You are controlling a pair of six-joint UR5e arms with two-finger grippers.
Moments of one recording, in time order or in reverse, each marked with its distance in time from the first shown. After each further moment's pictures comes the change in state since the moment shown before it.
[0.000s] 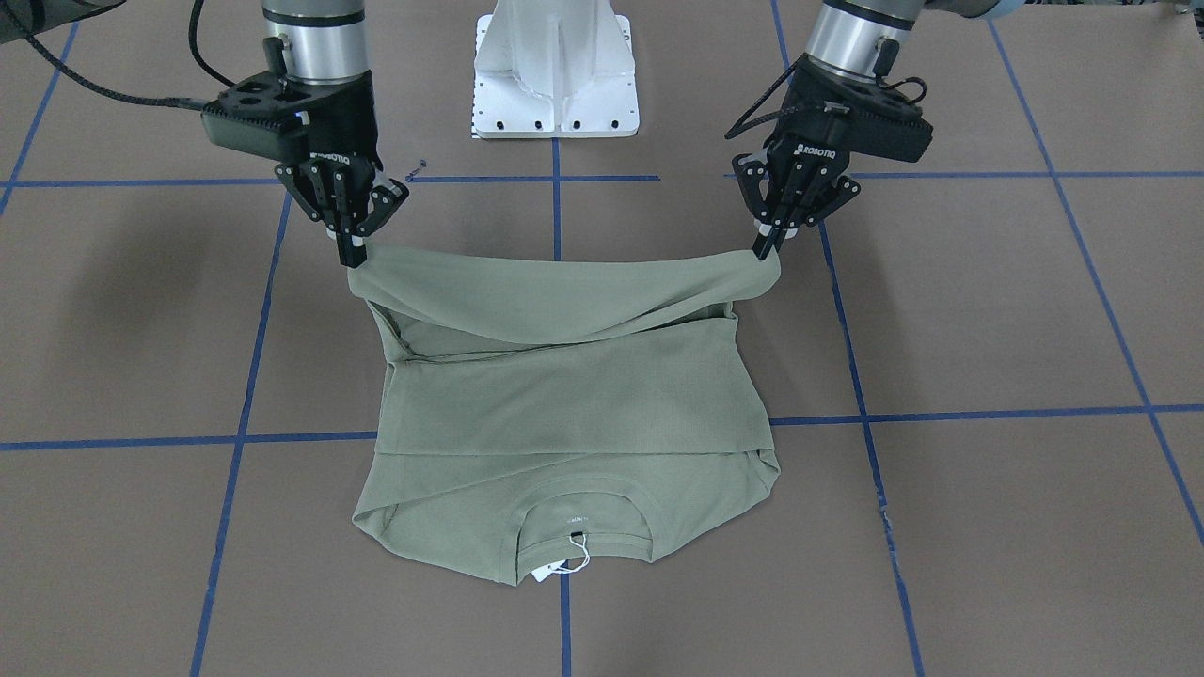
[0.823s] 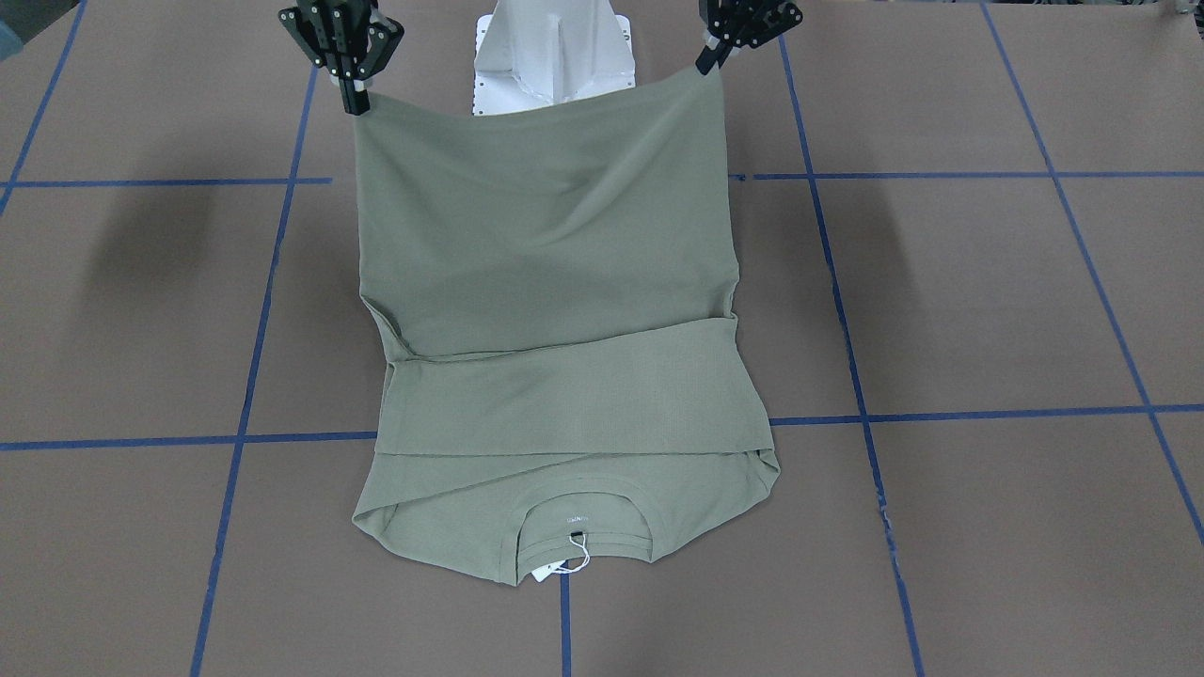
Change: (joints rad) left arm 0.273 0.215 -0.390 0.008 0.082 -0.251; right arm -0.260 -0.081 0.387 -0.307 -0.114 0.188
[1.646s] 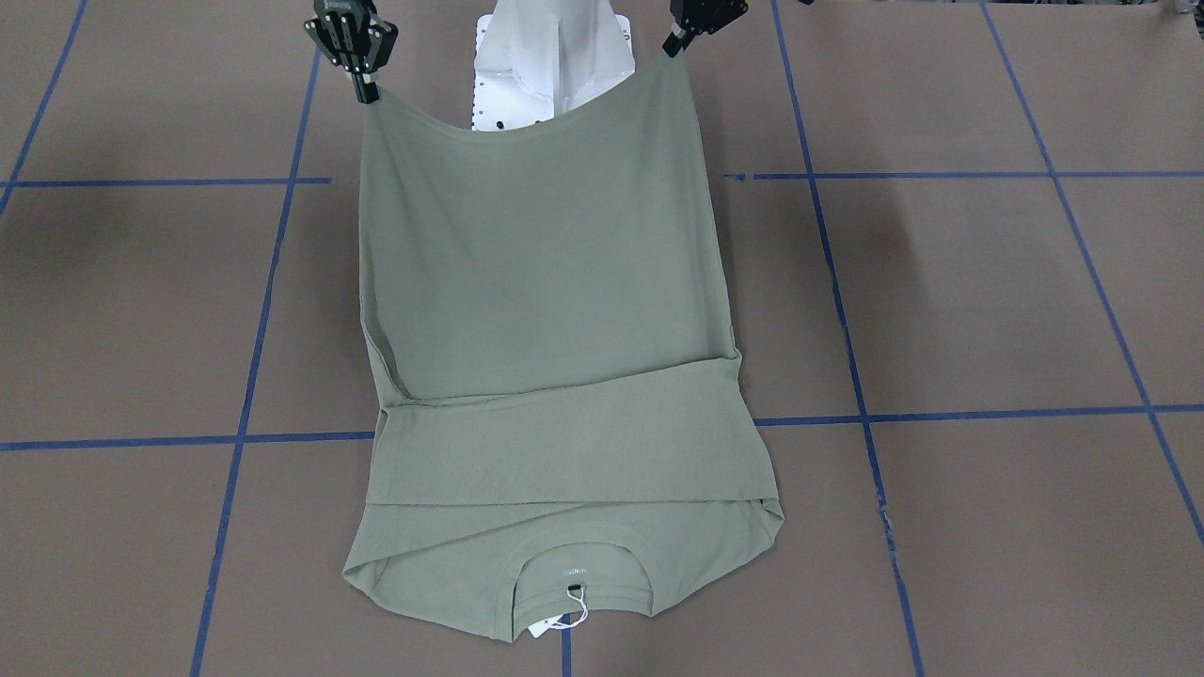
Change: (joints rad) left arm 0.419 0.235 -0.094 -0.245 0.243 -0.459; right arm -0.445 -0.436 0.179 0.272 -0.296 0.428
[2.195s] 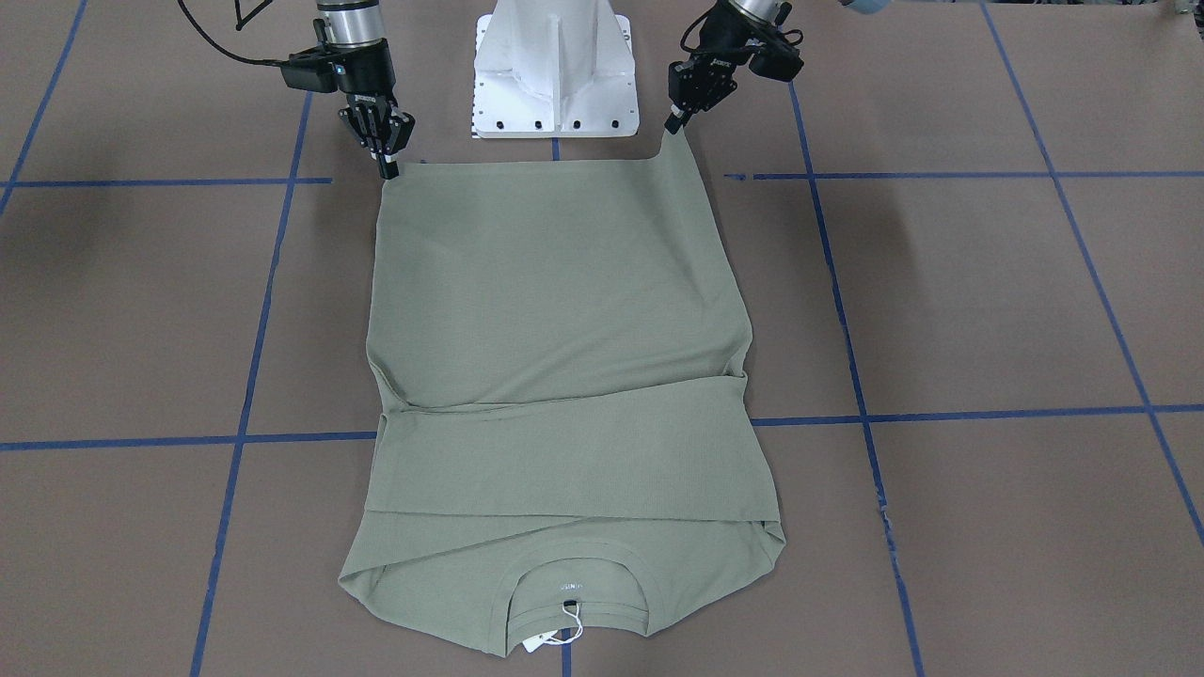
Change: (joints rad) left arm 0.073 -0.019 0.384 -0.295 0.183 -0.042; right arm -0.035 -0.055 -0.448 0.486 -0.143 0.079
